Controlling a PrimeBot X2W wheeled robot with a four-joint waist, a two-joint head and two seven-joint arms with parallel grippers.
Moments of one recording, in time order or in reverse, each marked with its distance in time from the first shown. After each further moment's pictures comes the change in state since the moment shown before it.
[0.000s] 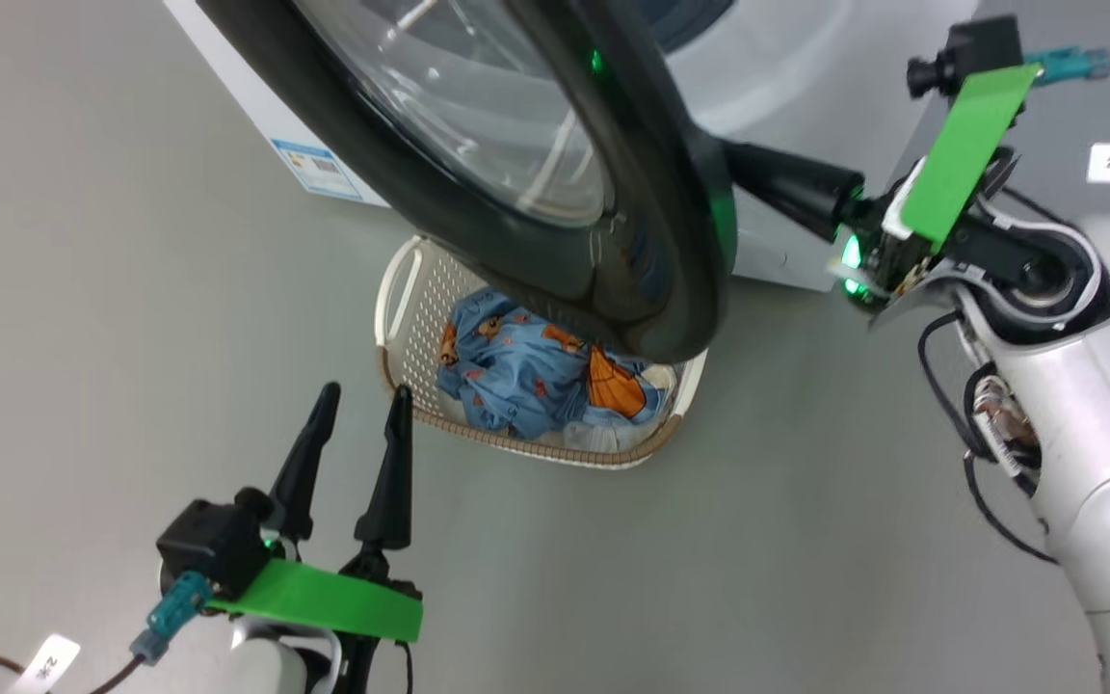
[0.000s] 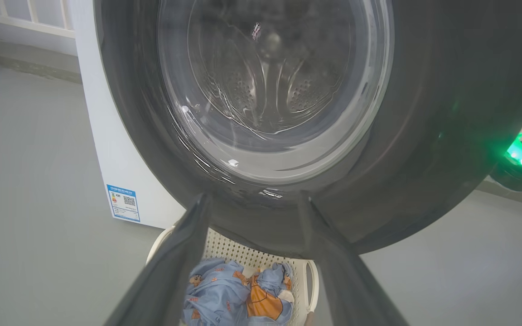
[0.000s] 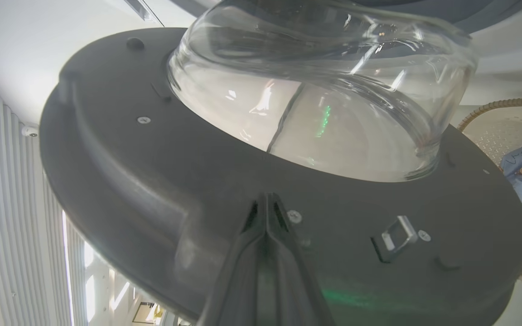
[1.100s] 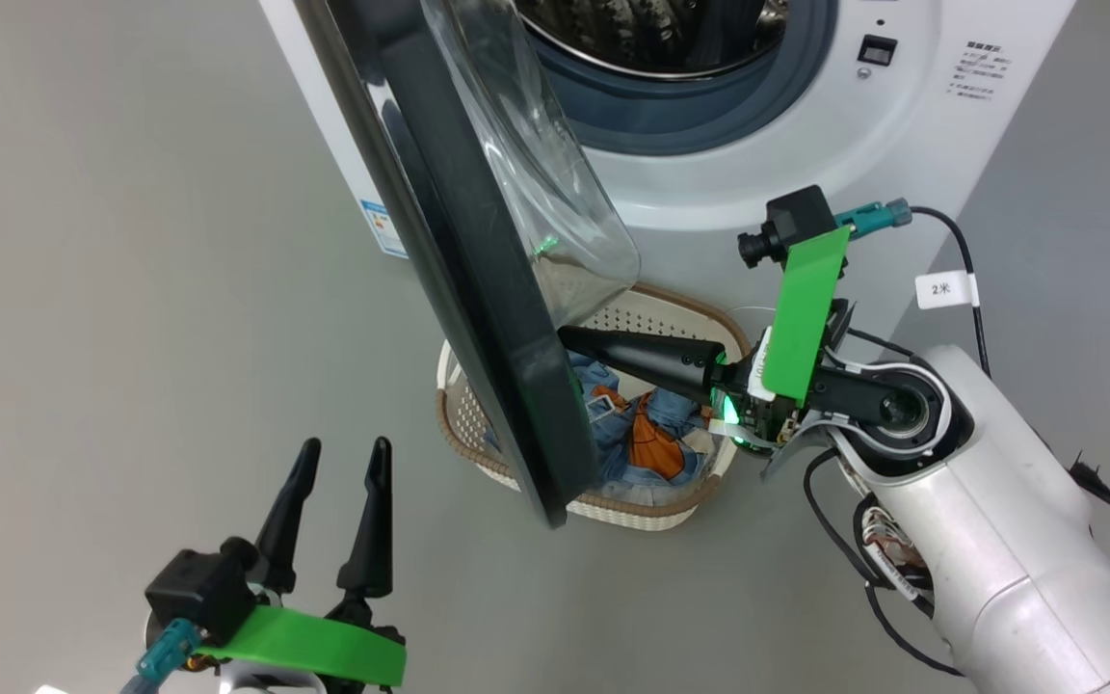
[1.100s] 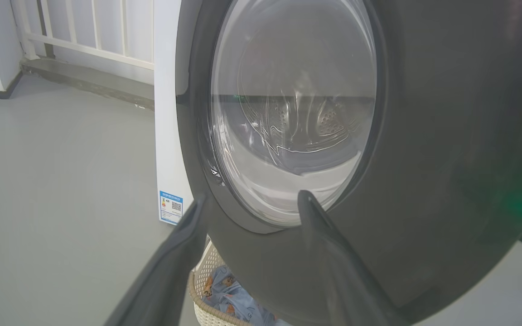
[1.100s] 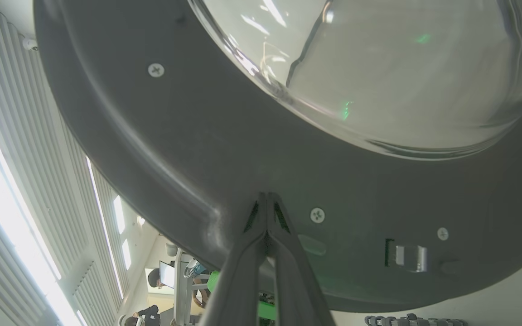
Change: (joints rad) left arm 0.090 0.002 0.038 0.003 0.010 0.000 0.000; right arm 0.168 0.108 0.108 -0.052 0.000 0.000 0.072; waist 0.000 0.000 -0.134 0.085
